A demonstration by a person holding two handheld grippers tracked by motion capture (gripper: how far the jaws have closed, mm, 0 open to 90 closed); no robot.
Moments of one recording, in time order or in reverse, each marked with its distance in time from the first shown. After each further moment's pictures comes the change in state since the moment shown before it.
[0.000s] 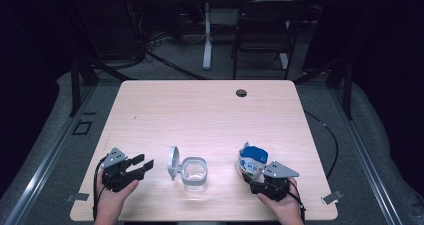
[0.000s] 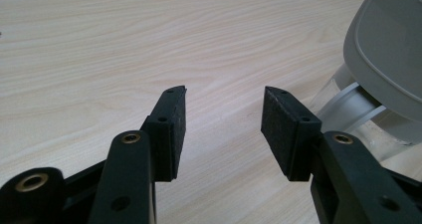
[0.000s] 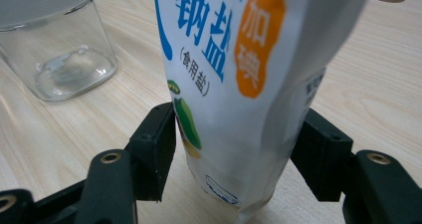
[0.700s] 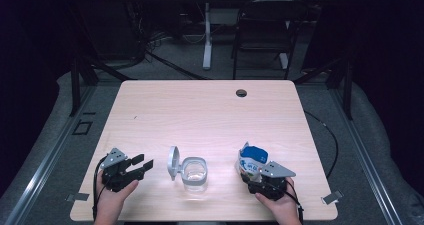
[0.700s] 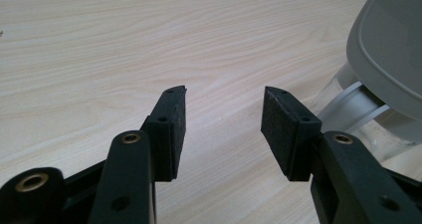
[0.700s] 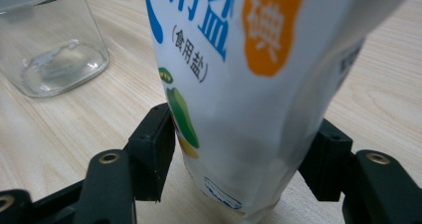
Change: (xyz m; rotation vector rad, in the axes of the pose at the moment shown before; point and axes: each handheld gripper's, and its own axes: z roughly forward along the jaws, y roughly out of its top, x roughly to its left) left arm 0.001 0.000 0.000 0.005 0.003 -0.002; right arm 0.001 -0.005 0.010 0.013 -0.010 0.013
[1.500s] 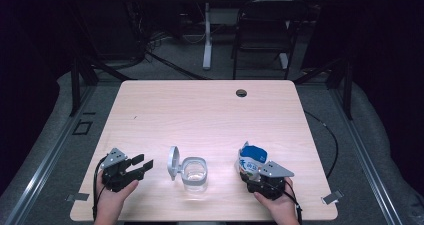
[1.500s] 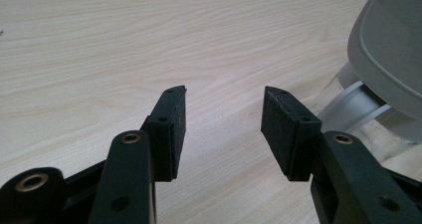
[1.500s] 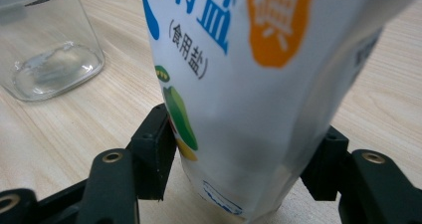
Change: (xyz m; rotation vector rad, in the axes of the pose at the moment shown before) left arm 0.000 0.000 -0.001 0.006 -0.001 0.001; right arm 0.001 0.000 0.004 -0.005 -0.014 -0.004
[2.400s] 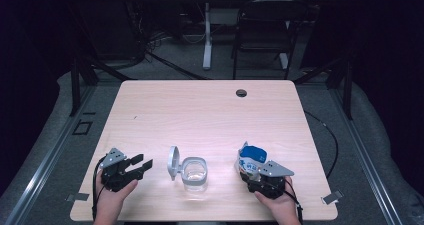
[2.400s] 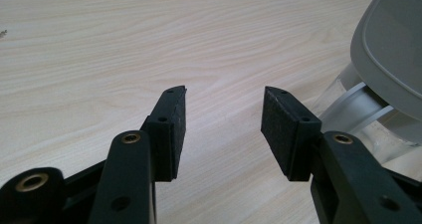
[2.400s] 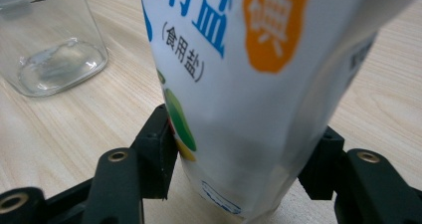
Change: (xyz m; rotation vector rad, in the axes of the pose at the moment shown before) left arm 0.001 -0.001 0.000 -0.012 0.006 -0.007; right arm -0.001 0.001 0.000 0.009 0.019 -0.011
